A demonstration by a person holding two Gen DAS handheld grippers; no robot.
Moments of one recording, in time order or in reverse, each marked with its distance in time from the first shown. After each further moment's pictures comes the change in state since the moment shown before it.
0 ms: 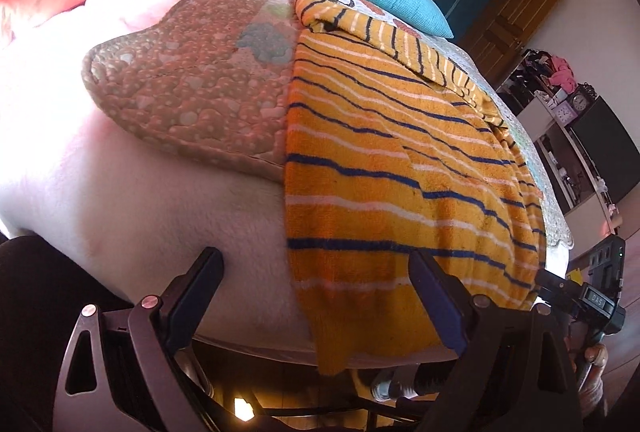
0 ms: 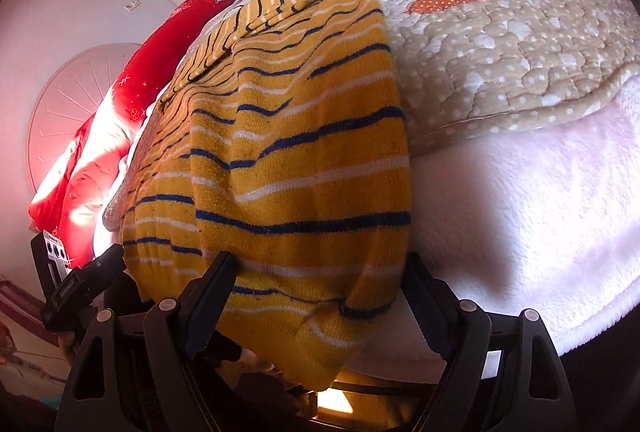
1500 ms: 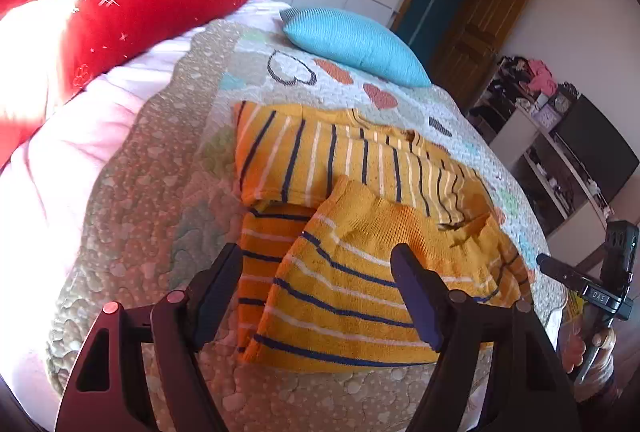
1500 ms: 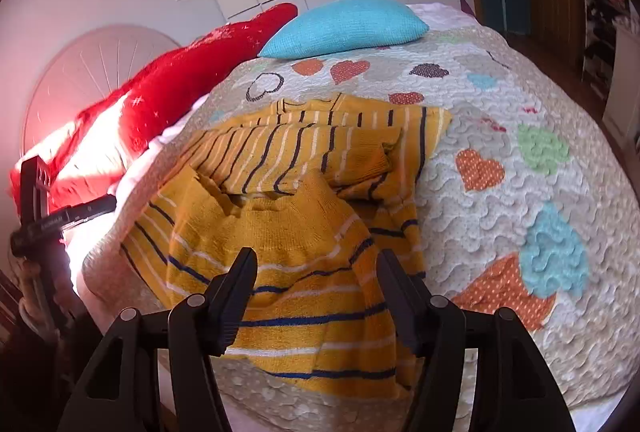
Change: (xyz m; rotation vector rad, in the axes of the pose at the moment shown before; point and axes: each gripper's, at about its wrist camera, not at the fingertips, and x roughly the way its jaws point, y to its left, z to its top) left arm 0.037 -0.037 0.182 0.143 -0.074 -0.041; right arm -0.008 0.061 0.163 -0.371 -0.157 -0.113
